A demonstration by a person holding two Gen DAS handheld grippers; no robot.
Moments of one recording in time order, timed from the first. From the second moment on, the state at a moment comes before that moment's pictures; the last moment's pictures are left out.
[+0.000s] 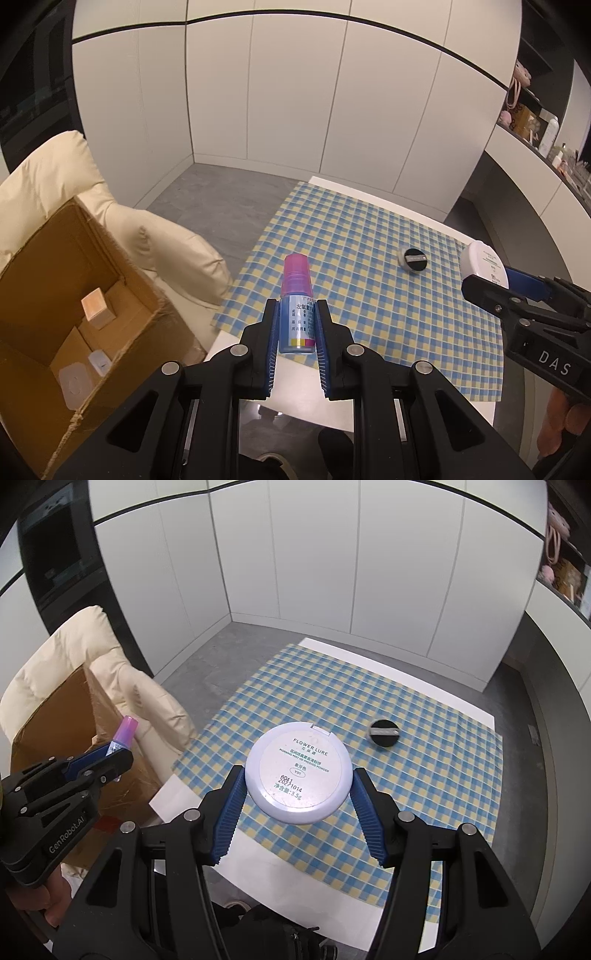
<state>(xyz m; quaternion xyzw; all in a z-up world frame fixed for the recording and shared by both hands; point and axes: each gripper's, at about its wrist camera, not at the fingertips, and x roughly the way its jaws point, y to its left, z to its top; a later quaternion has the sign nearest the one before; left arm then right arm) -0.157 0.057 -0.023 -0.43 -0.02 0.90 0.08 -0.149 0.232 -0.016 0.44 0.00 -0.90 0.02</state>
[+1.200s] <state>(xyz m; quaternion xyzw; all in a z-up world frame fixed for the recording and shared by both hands) -0.136 -0.026 -0.018 -0.42 -0.05 0.91 0.01 -0.170 0.125 -0.017 0.43 0.04 -0.89 0.10</state>
